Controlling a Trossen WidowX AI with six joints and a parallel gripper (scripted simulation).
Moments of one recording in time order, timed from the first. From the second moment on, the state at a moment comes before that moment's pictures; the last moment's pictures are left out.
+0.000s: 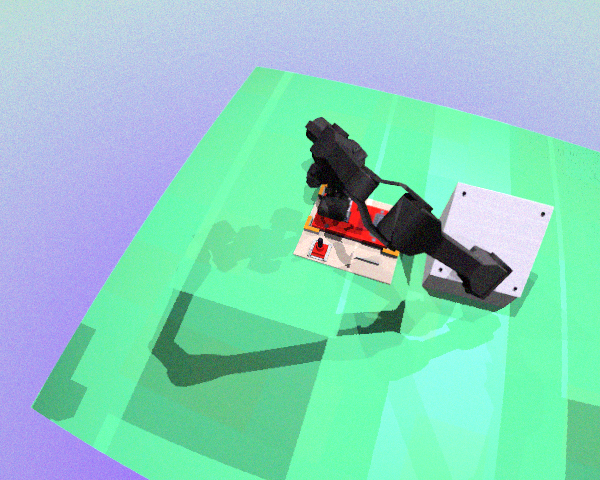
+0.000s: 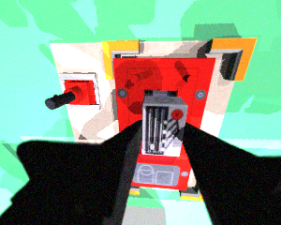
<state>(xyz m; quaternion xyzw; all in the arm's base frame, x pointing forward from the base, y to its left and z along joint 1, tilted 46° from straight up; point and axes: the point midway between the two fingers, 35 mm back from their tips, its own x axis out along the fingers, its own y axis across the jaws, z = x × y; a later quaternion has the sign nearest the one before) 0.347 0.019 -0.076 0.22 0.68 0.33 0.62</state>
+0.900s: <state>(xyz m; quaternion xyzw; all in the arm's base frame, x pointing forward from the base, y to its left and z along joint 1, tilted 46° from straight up) 0.346 0.022 -0.081 0.21 0.68 0.33 0.62</state>
